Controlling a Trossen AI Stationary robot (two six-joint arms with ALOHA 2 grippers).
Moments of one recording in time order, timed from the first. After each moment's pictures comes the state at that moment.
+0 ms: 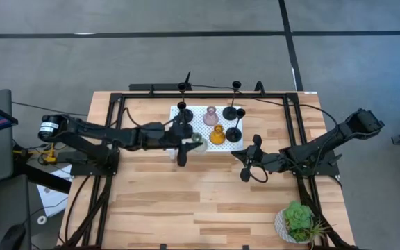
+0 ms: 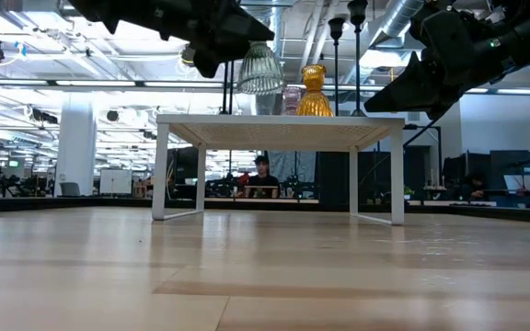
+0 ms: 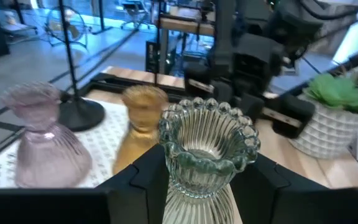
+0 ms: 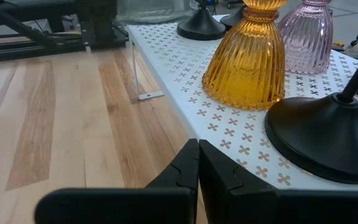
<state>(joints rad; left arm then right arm) -0.02 1.17 0.77 0.40 -0.16 -0.09 0.37 1.20 0.40 0.37 0.70 0.29</state>
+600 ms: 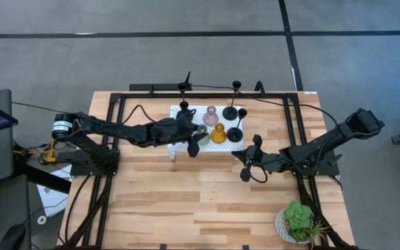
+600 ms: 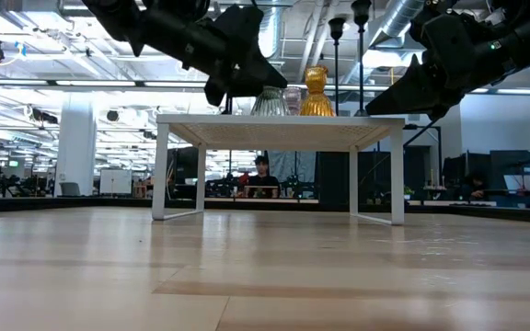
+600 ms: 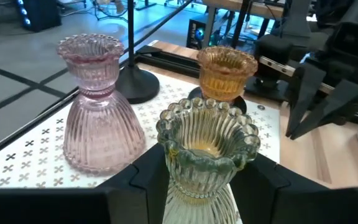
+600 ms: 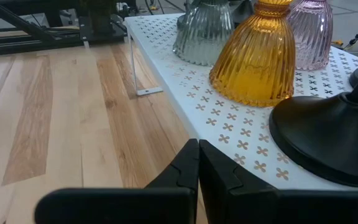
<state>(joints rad) 0.06 1.33 0.83 0.39 -0.25 -0.14 0.37 1.20 0.40 0.35 0.70 0.29</state>
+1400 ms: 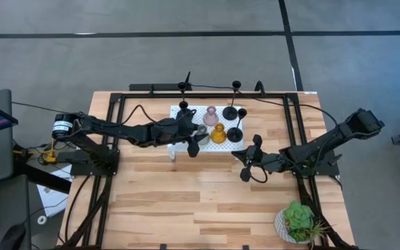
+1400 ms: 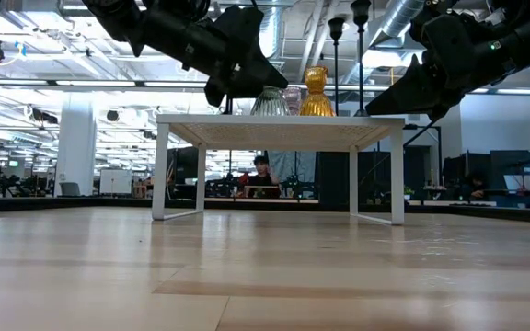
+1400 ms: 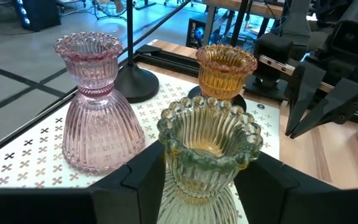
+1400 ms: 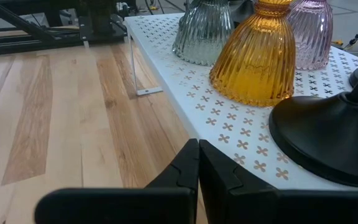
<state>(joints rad) 0.06 1.33 0.83 0.39 -0.25 -0.14 0.37 1.20 0.40 0.35 0.70 0.29</state>
